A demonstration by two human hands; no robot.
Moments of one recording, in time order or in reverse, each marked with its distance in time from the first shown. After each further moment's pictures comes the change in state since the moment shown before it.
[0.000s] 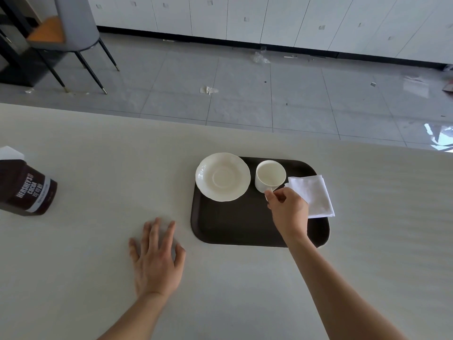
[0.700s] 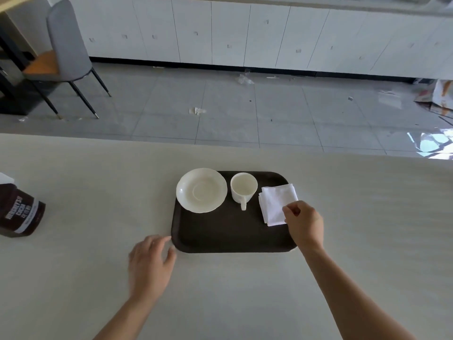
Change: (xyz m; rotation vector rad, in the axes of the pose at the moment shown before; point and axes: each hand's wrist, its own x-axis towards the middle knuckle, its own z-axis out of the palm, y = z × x) left_hand 0.004 0.041 -0.032 -0.239 0.104 0.068; right_hand 0.013 0.049 -0.086 -0.082 0.046 0.056
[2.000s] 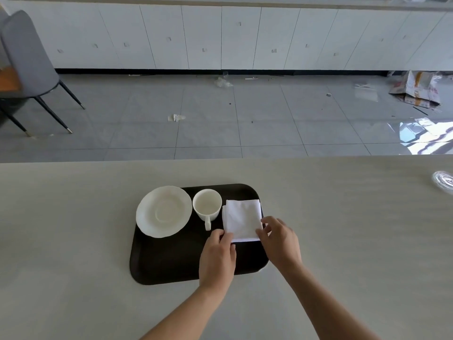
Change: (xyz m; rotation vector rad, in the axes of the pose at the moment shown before) left_hand 0.020 0.209 0.091 -0.184 -0.193 0.262; right_hand 0.025 0.042 -0.009 -0.155 -0.122 -0.139
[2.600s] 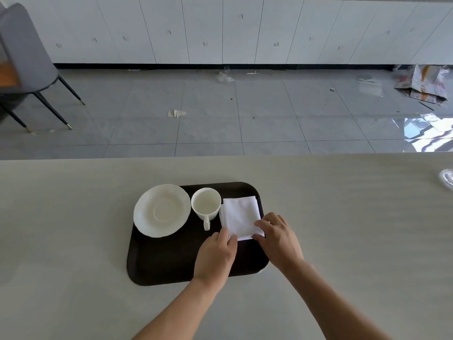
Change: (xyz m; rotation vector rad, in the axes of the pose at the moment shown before) left_hand 0.010 -0.007 -0.007 0.382 0.009 0.381; right_hand 0.009 0.009 0.005 -0.206 -0.055 -0.306
